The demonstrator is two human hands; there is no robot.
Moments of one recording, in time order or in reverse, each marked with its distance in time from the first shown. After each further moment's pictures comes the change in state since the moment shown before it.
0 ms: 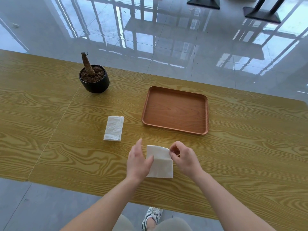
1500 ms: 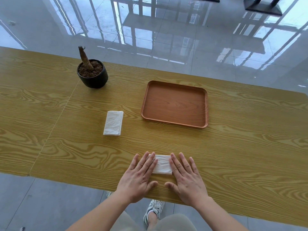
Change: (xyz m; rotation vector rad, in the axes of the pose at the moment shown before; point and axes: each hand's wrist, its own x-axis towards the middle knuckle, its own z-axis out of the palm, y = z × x) left_hand -0.045 -0.071 0.007 0.843 -0.315 0.711; right_hand -0.087 0.057 0.044 -0.747 -0.126 -0.237
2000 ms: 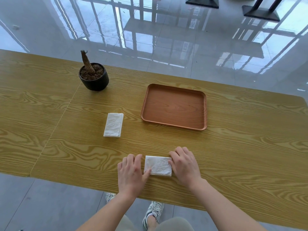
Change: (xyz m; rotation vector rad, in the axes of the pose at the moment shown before) left_hand 0.009 0.012 -0.023 -0.232 0.228 -0.596; right_hand 0.052 0.000 -0.044 0.087 0.137 0.104
